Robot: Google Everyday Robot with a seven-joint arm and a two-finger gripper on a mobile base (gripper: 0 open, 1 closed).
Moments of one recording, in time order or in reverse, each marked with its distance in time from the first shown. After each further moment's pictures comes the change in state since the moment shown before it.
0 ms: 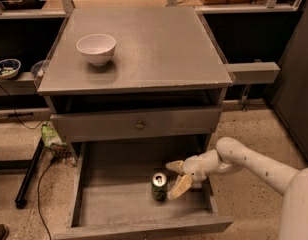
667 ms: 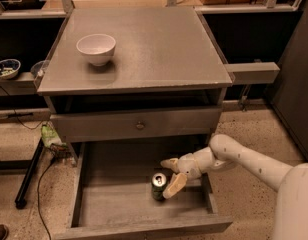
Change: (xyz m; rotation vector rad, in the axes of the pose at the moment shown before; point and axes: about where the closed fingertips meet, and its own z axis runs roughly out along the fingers) arm -0.011 -0.004 0.013 -0.008 0.013 -0.045
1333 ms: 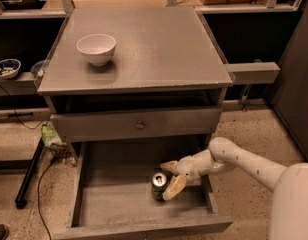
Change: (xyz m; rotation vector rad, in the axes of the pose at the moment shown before) arm 0.010 -0.004 0.009 -0.018 -0.004 0.017
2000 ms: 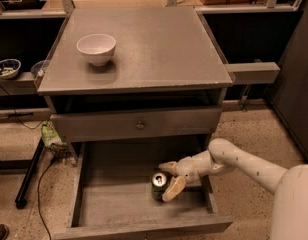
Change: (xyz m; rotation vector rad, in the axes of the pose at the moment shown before) arm -0.002 0.006 0.004 -0.021 -0.023 -0.017
